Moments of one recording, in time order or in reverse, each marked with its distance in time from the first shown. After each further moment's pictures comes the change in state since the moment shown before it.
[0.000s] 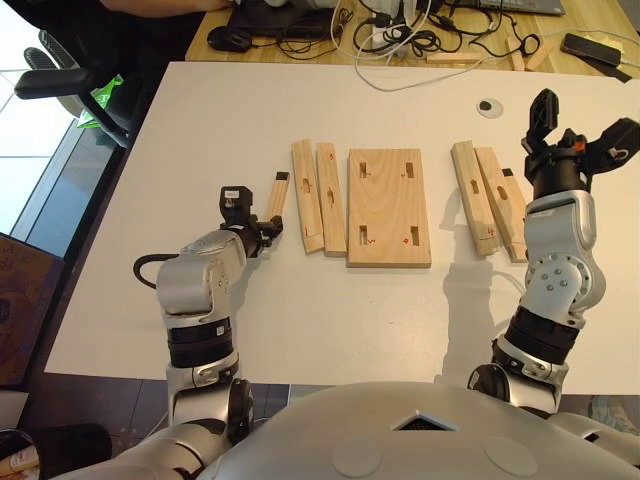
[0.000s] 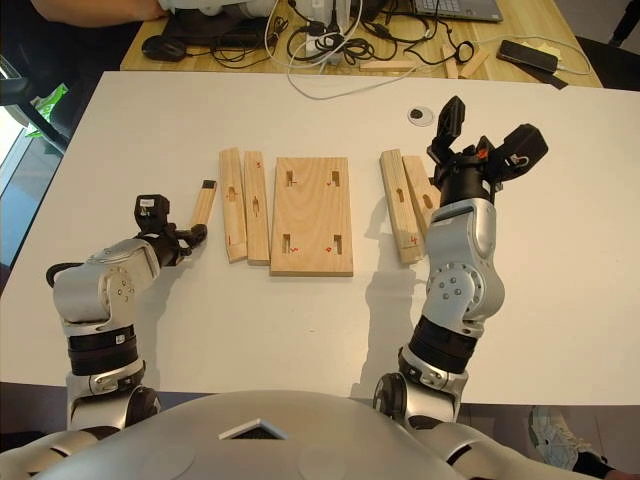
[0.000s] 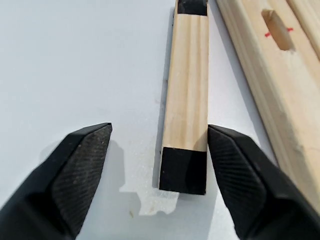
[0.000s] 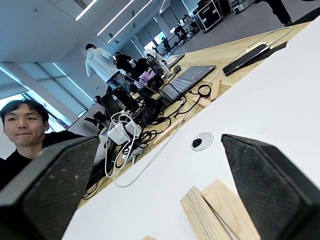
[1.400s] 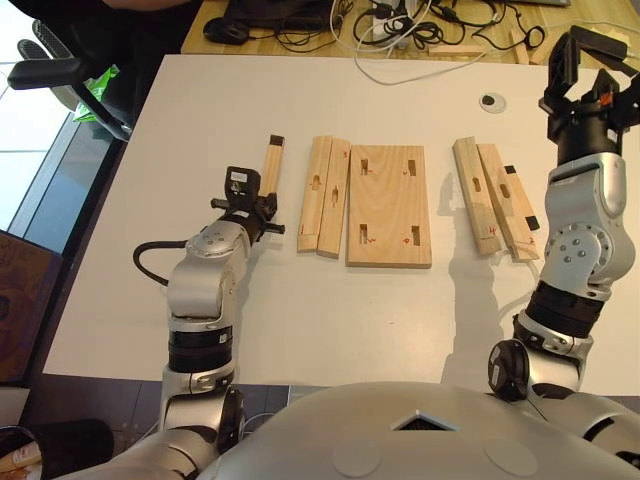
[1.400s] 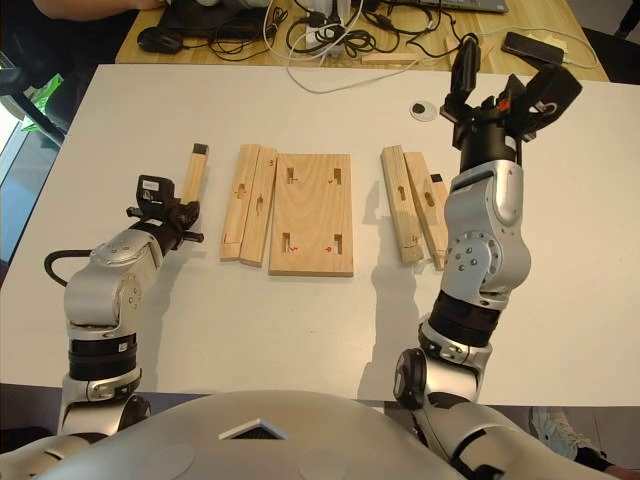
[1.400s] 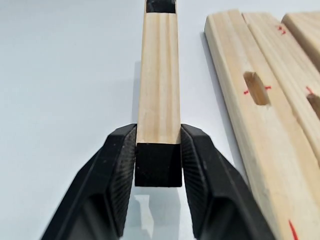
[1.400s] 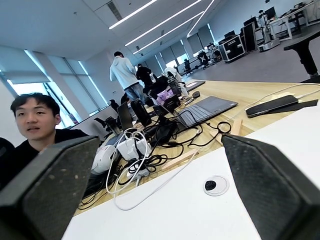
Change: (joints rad) left arm 0.020 0.059 -0.094 -0.049 0.050 -0.325 0.011; right arm -0.147 -0.159 0.027 0.082 -0.057 -0.004 0.158
